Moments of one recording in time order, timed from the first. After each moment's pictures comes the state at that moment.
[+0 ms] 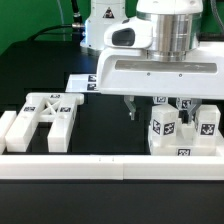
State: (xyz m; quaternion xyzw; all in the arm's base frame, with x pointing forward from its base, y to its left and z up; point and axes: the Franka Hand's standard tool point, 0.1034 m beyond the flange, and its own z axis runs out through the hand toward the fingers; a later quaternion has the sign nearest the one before) arm 0.653 0.042 0.067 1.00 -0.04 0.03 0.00
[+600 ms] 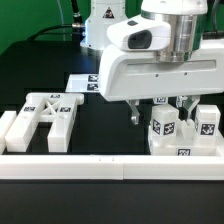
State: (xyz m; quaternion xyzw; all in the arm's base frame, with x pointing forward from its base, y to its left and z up) arm 0.653 0.042 0.067 0.99 0.14 0.02 0.02
